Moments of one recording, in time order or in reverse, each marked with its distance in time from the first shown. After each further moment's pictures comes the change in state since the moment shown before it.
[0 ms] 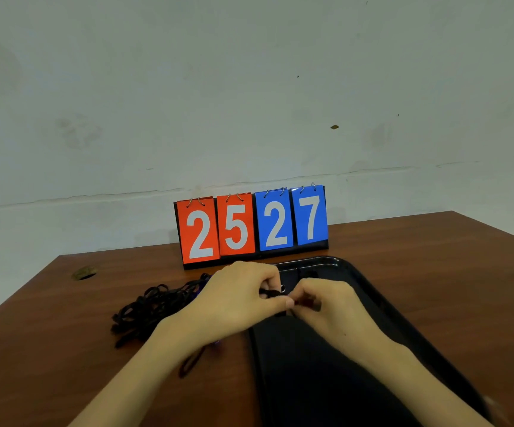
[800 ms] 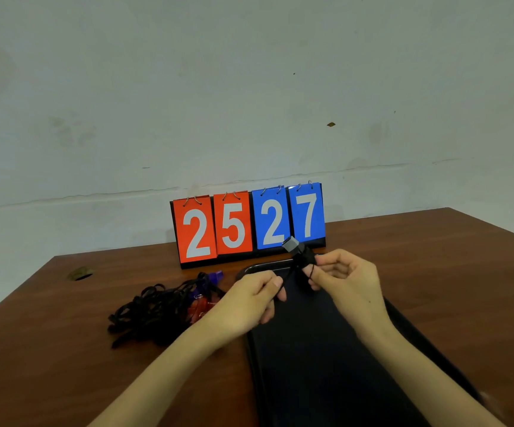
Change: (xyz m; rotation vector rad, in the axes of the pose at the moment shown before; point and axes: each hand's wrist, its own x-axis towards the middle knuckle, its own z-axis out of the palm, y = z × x) left_hand 0.010 -0.010 0.035 -0.469 -0.101 -0.217; right_hand 0.008 -0.003 -0.016 0.665 0.384 0.402
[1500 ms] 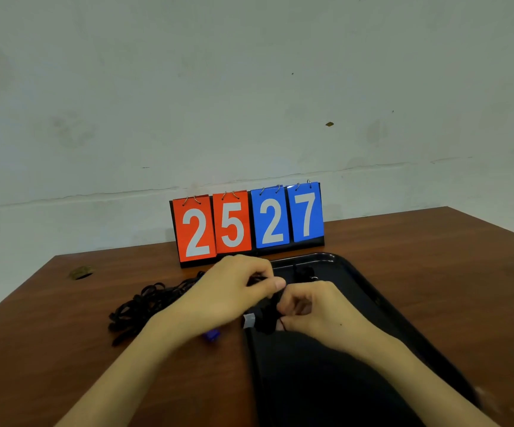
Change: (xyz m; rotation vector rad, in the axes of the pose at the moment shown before) left_hand -0.018 0.022 -0.031 0.345 0.076 0.261; right_hand -0.013 0.003 0.008 -0.522 -0.573 -0.159
